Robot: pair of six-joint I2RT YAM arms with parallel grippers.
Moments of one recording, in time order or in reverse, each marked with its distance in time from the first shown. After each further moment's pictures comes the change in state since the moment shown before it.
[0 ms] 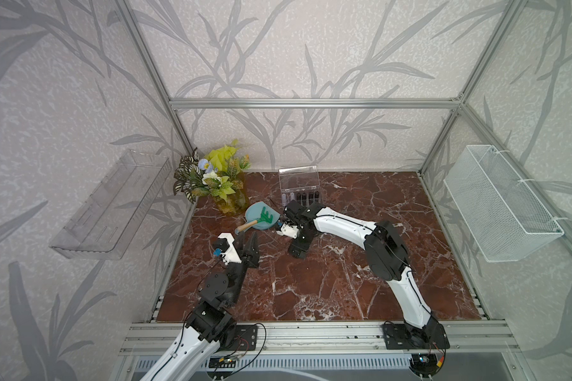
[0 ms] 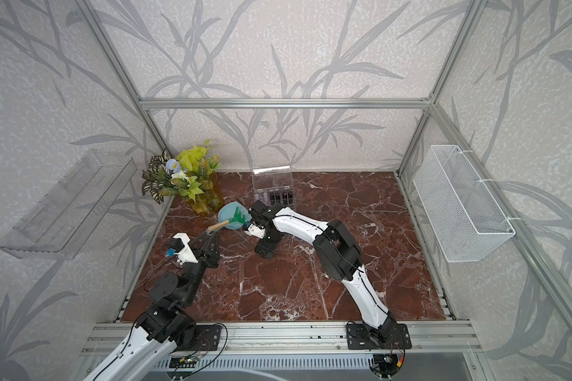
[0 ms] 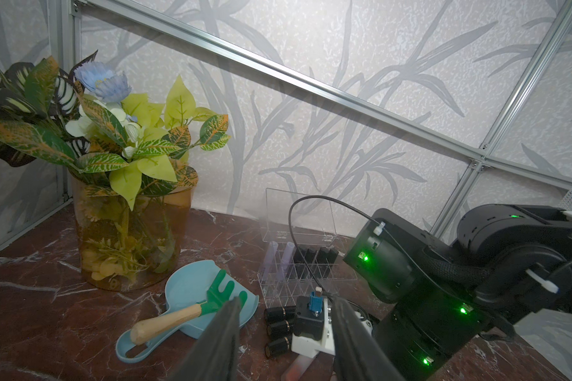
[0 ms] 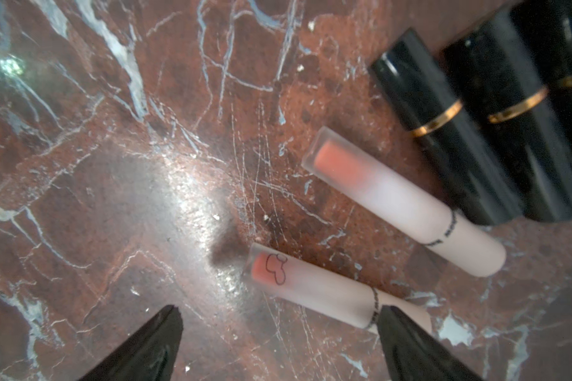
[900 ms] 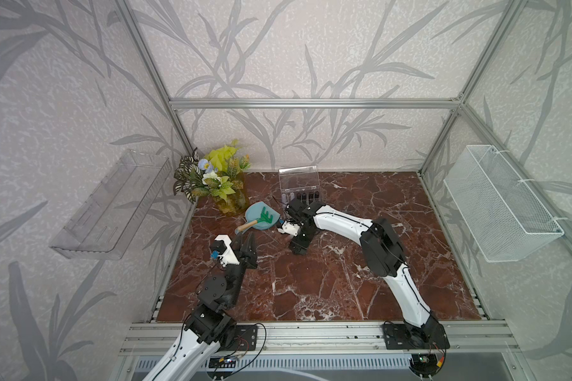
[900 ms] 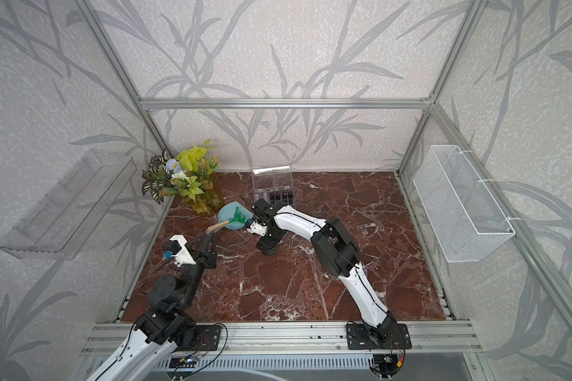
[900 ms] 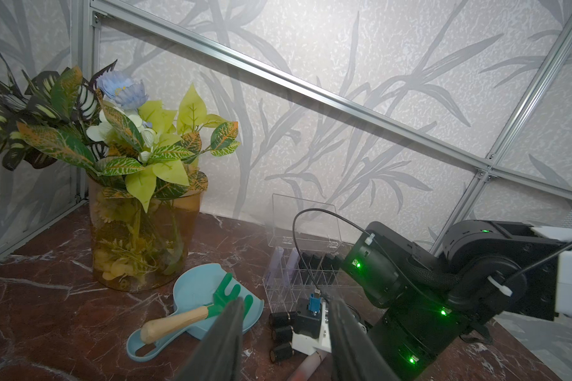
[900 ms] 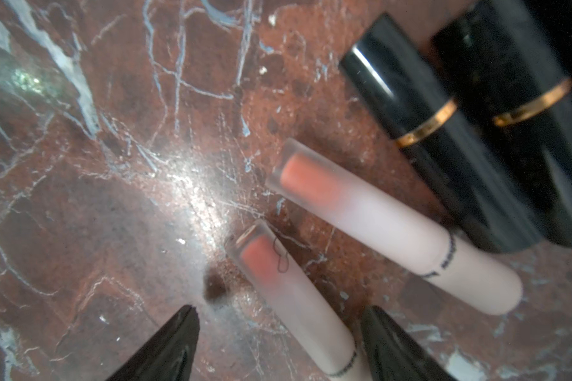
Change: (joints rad) left arm 0.000 -0.050 -0.009 -0.019 -0.030 0.000; right arm -0.028 0.061 0.035 0.004 -0.030 0.010
